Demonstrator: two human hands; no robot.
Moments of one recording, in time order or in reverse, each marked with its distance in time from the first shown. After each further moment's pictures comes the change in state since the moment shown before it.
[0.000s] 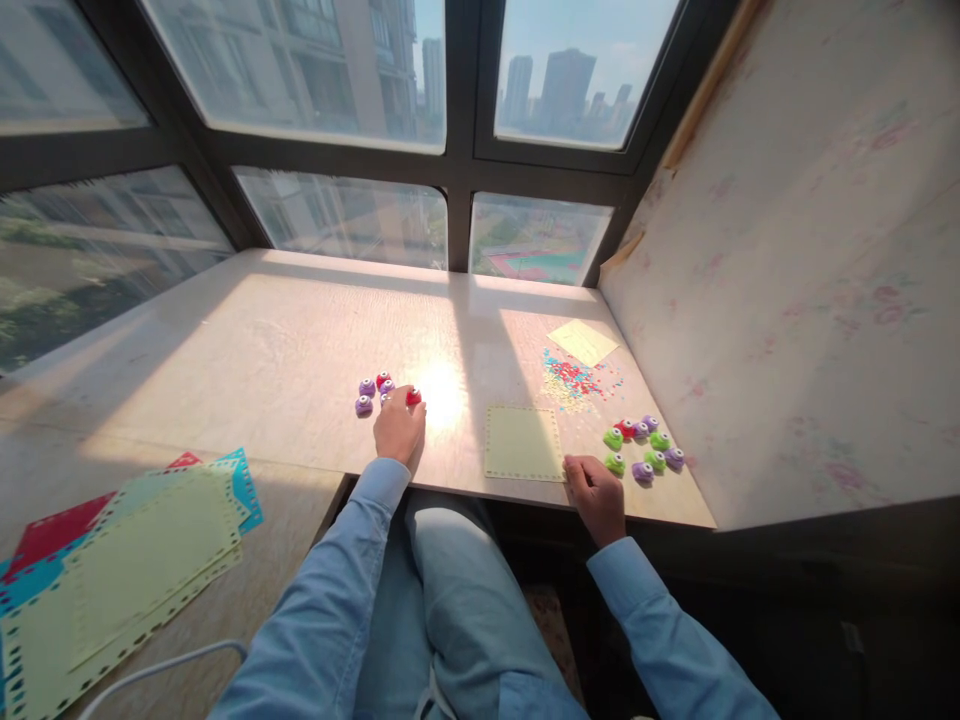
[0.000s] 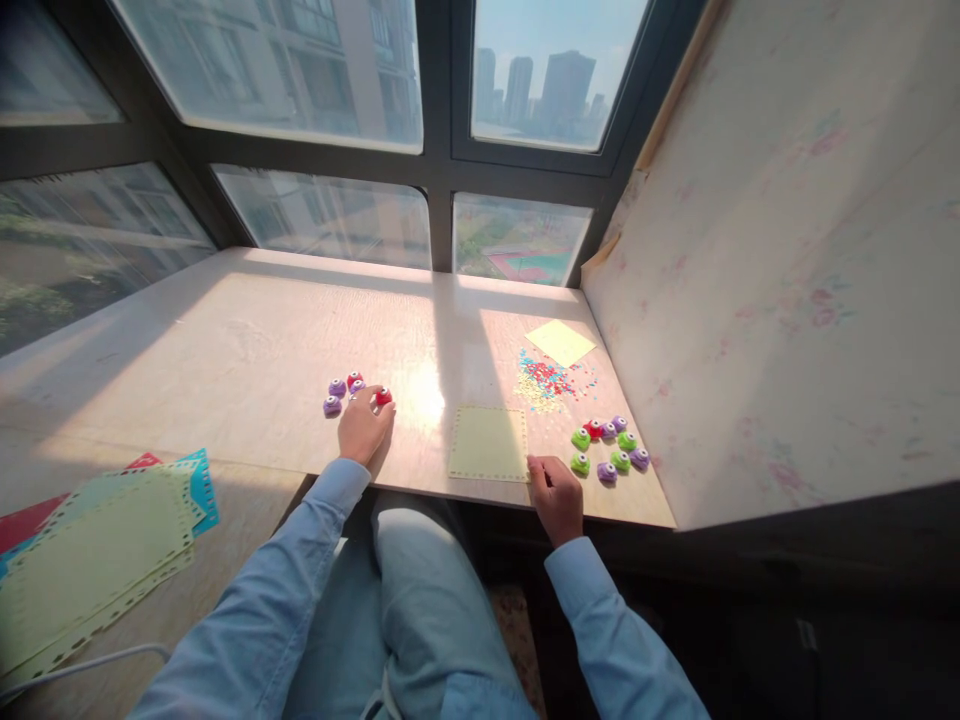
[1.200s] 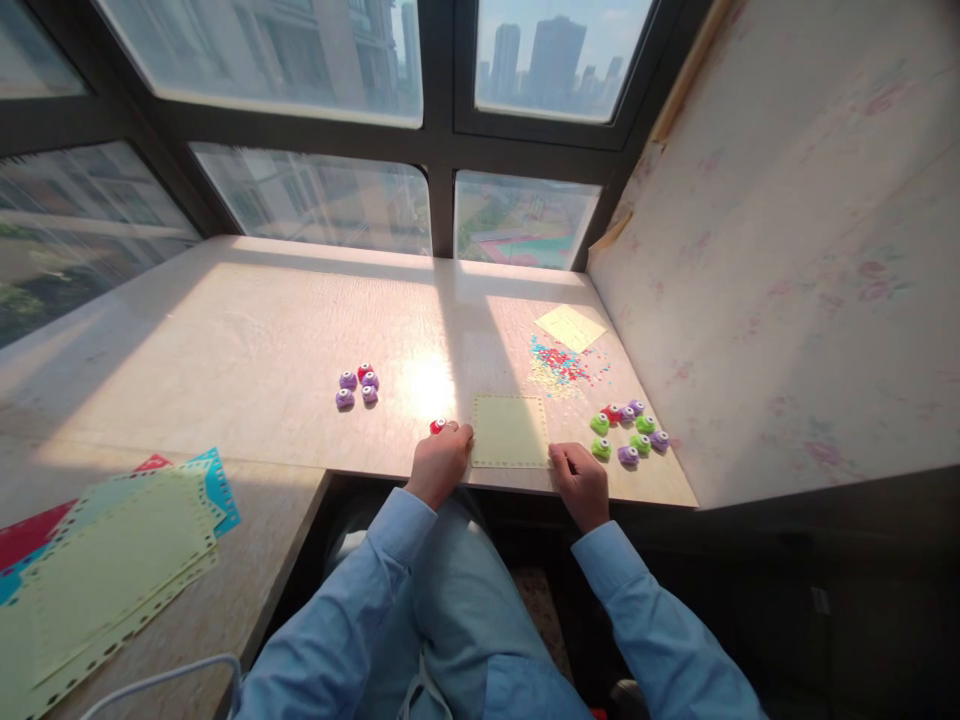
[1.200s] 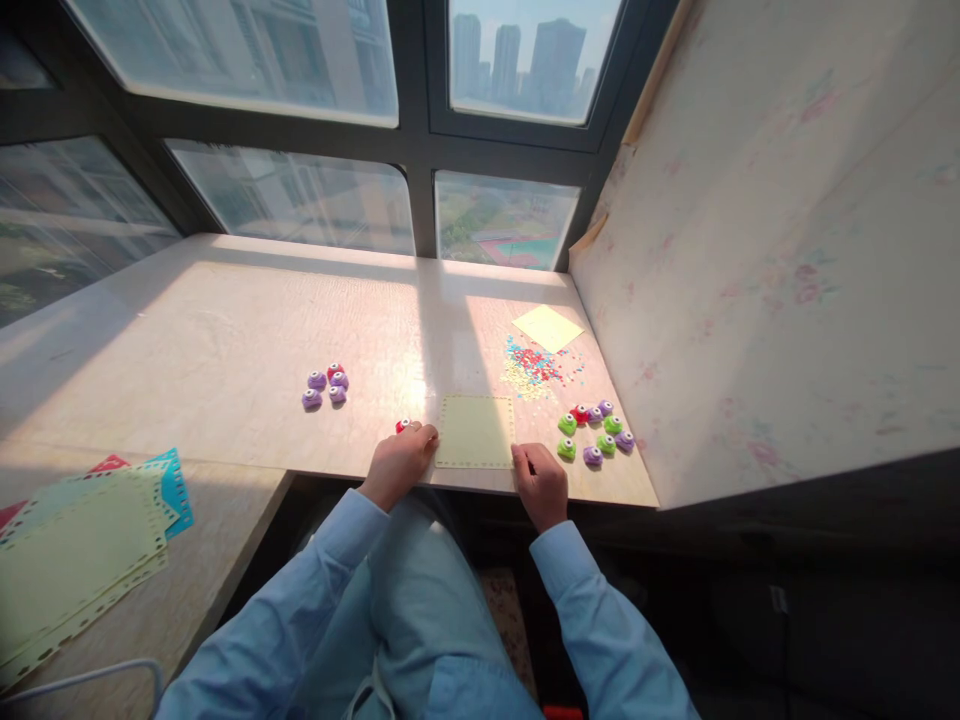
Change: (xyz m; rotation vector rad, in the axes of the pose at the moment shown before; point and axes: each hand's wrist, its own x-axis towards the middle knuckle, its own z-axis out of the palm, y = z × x) left_hand -0.080 0.075 0.009 0.461 -0.495 0.383; right_hand -0.001 -0.001 0.002 -0.040 0.008 -0.074
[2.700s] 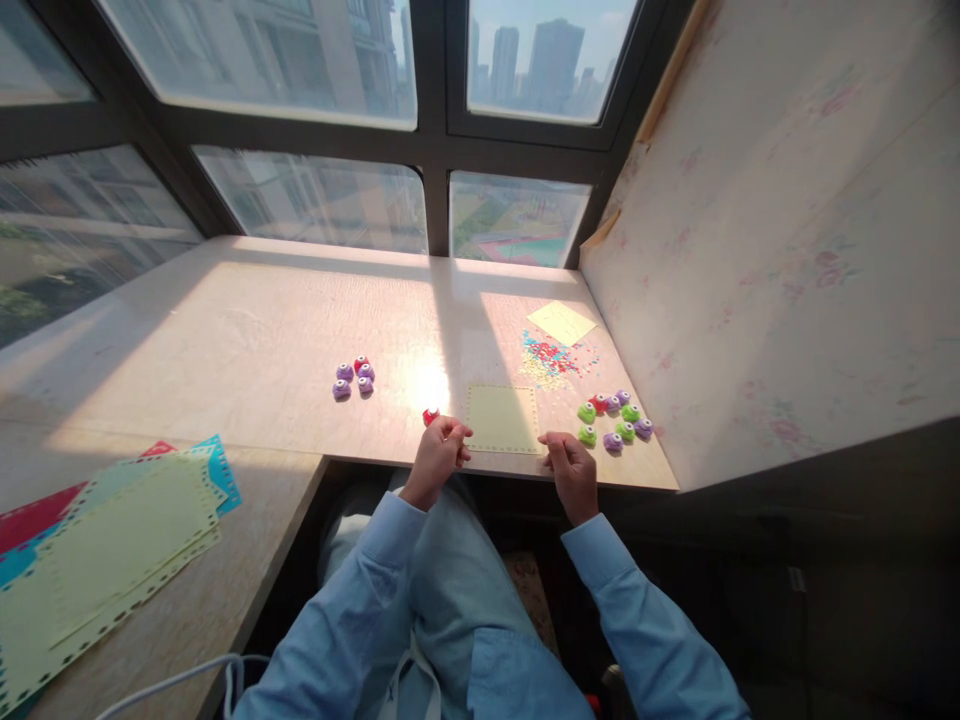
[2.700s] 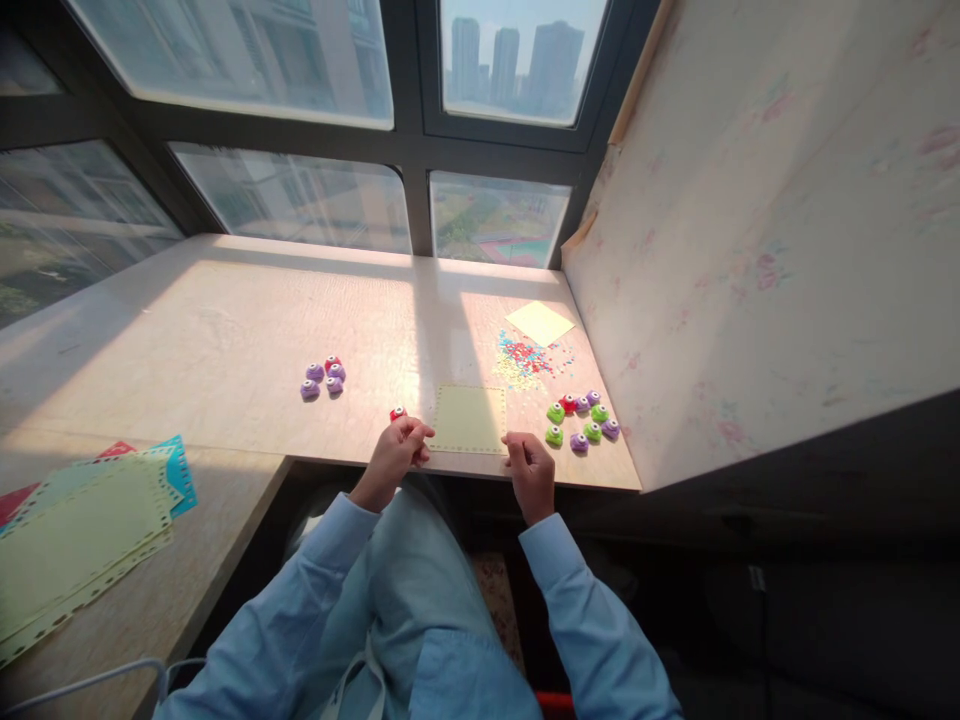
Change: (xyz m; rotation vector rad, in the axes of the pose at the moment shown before) left_hand -0.019 0.018 -0.002 -1.460 0.009 -0.325; right_hand -0.007 -0.022 -0.011 0.427 0.014 0.292
